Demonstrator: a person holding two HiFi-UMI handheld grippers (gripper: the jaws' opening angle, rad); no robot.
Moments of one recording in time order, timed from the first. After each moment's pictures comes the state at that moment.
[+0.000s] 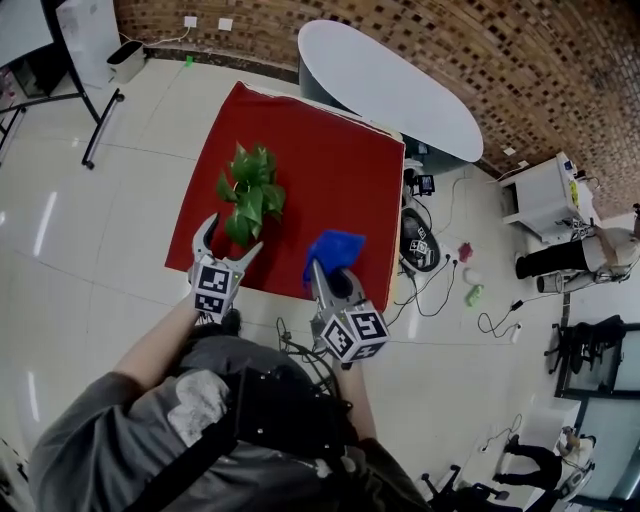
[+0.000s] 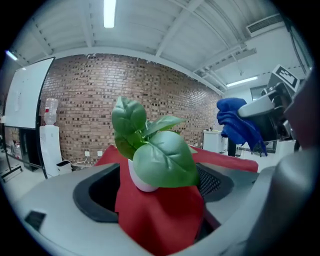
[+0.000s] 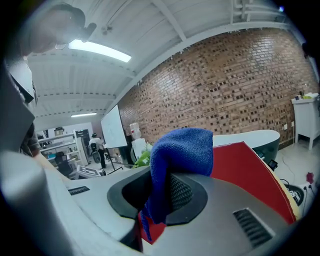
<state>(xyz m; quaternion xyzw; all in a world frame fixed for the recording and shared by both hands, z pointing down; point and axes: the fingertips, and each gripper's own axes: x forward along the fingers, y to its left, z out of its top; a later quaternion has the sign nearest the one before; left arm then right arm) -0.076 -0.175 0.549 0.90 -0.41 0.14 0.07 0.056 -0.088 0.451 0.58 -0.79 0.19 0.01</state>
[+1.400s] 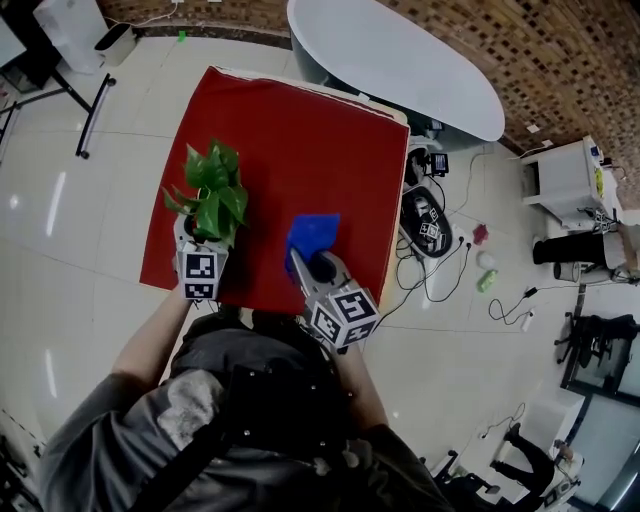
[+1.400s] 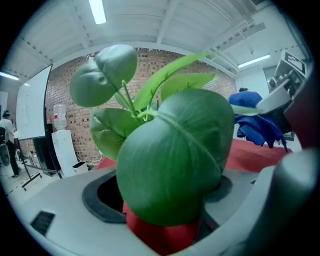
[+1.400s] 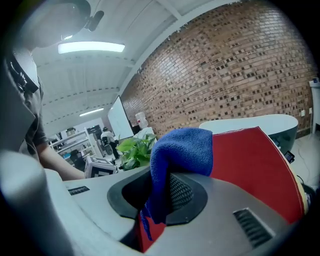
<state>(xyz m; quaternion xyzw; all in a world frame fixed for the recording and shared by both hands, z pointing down) 0.005 -0.295 0.595 0.85 -0.48 0.20 0.06 0.148 -0.196 0.515 0.50 -0.83 0.25 0.05</state>
